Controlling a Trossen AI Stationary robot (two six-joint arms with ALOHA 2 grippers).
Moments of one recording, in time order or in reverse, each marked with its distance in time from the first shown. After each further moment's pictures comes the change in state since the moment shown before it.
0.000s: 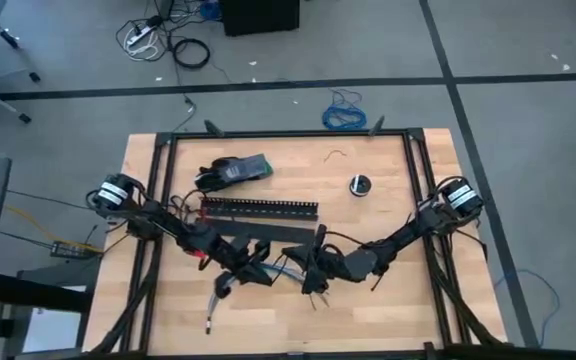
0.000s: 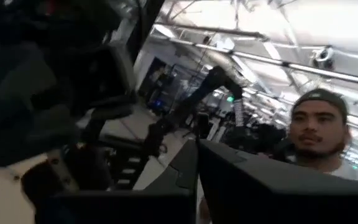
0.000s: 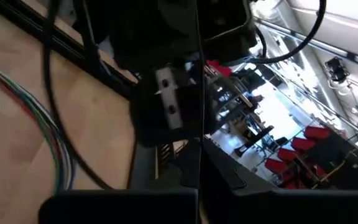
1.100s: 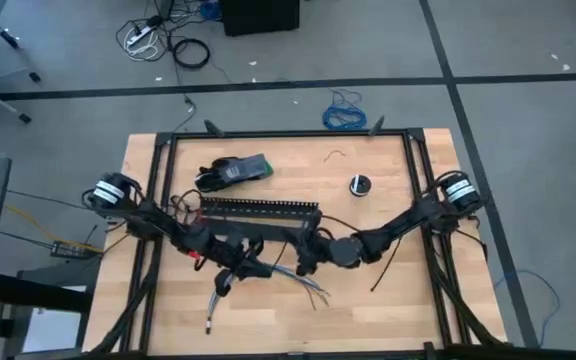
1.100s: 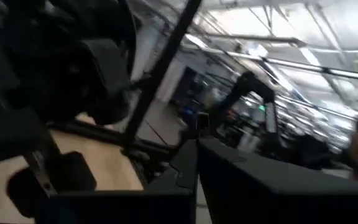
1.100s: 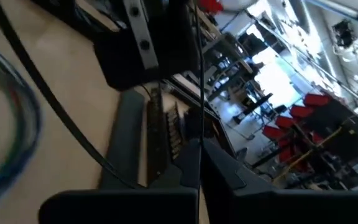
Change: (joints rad) left arm -0.021 -0.016 -0.073 0.061 -0.050 0.023; right arm -0.099 -0.002 0.000 -0.150 -0.001 0.094
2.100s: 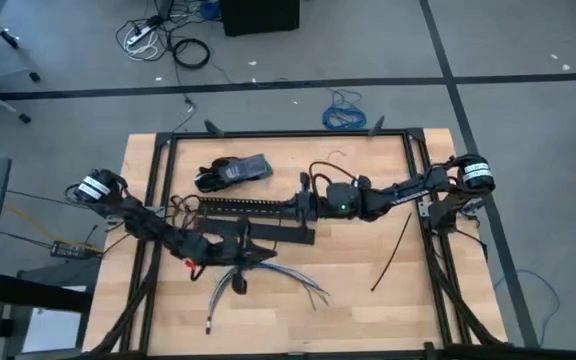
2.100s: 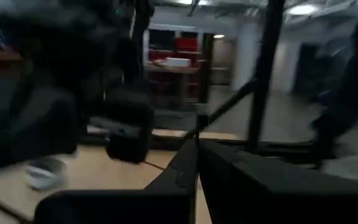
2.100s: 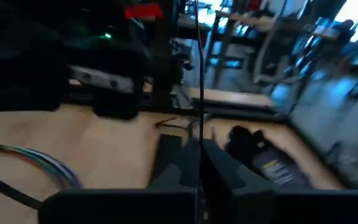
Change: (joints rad) left arm -0.068 -0.137 0.021 -0.269 -0.557 0.390; right arm -0.316 -0.192 0.000 -0.197 -0.590 0.484
